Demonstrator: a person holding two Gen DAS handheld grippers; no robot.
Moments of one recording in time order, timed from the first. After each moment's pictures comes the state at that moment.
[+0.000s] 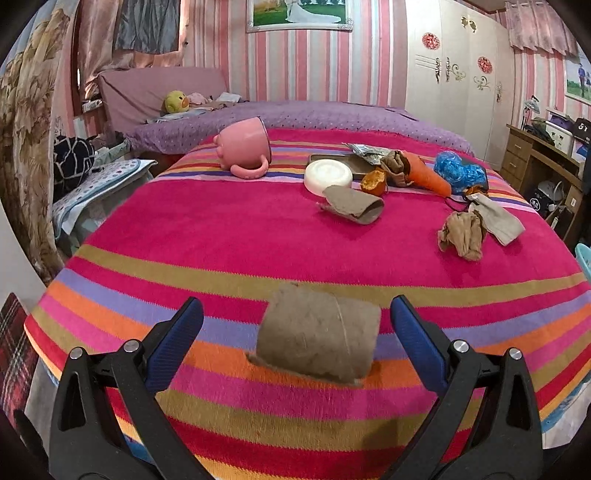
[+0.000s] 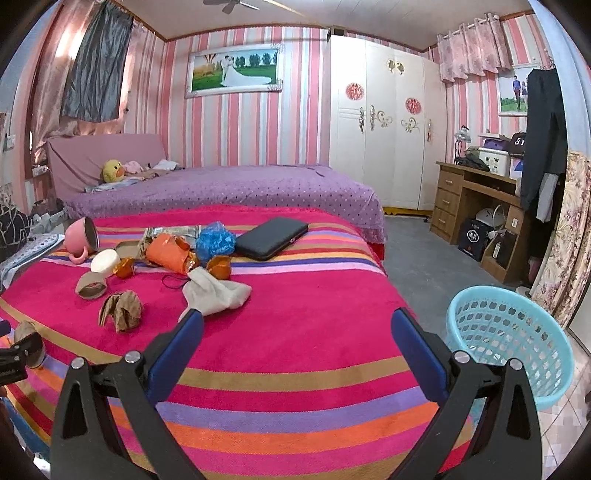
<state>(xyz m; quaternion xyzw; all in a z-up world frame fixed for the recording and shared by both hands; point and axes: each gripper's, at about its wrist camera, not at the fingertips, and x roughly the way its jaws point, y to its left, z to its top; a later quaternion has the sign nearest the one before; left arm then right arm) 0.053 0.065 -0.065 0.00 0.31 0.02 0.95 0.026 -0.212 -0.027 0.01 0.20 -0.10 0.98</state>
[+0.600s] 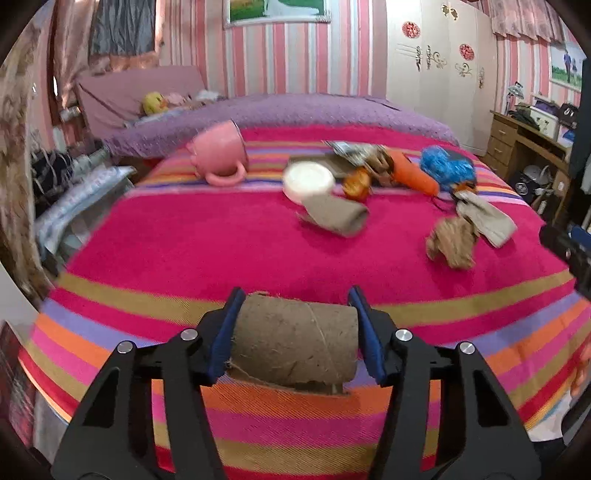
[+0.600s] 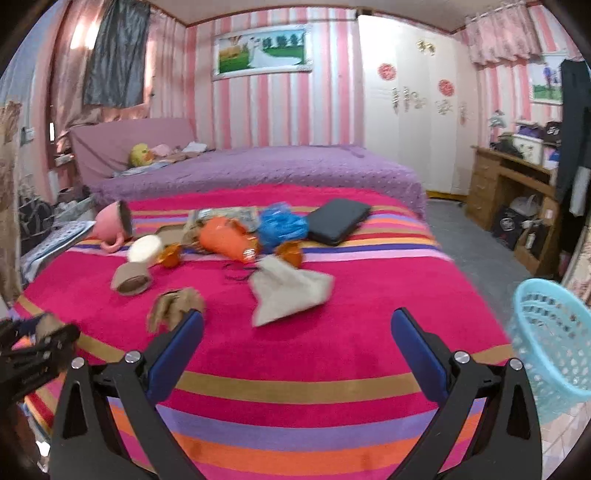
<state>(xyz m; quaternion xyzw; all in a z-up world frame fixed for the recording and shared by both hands) 0.072 0.060 -0.052 0.02 0.32 -0.01 0.95 0.064 -0.150 -0.040 0.02 0.24 -0.02 0.97</state>
